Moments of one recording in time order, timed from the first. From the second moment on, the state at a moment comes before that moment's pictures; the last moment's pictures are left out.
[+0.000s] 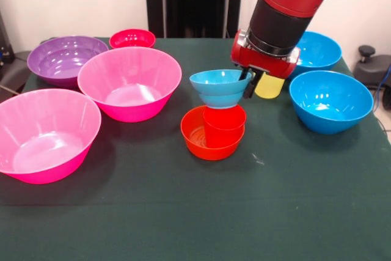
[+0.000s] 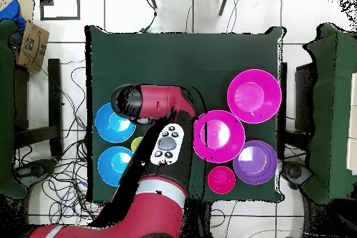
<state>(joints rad) 0.10 -0.44 -0.26 1.41 0.02 0.70 1.95</state>
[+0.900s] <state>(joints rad) 0.10 -0.46 -0.25 1.41 0.02 0.70 1.95</state>
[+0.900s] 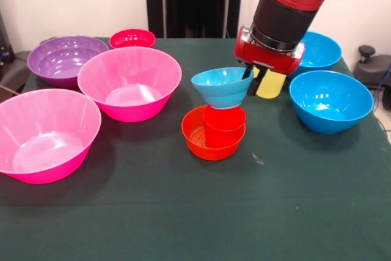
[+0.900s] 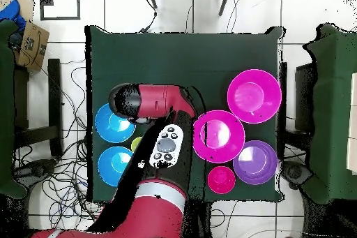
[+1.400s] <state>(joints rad) -0.12 -0.51 -0.11 1.48 0.03 0.70 1.95</state>
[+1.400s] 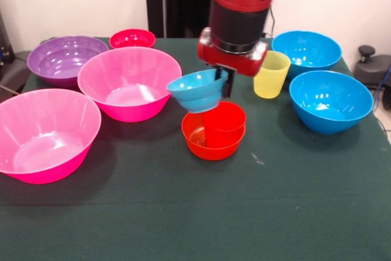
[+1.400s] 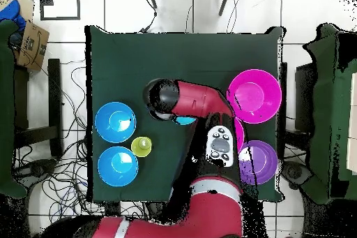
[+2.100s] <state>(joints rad) -0.04 -0.46 -0.12 1.34 0.03 0.84 1.95</state>
